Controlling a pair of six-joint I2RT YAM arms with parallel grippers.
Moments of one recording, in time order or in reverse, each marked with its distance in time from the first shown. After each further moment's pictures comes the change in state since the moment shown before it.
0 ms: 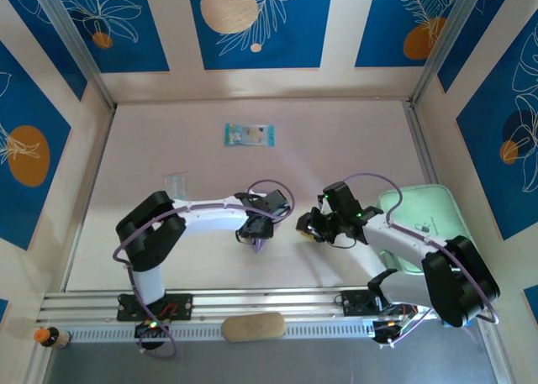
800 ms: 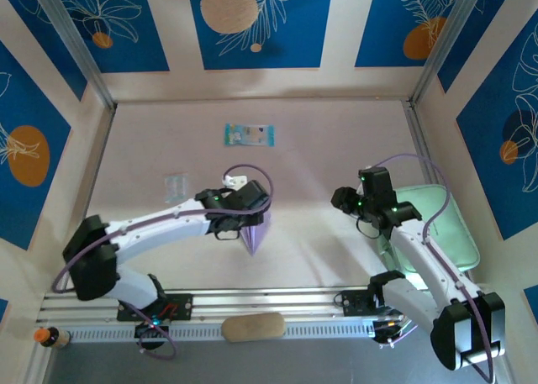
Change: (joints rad) left arm 0.008 -0.404 -0.069 -0.100 -0.177 -0.020; right arm -0.280 -0.263 0.150 -0.305 0.372 -0.369
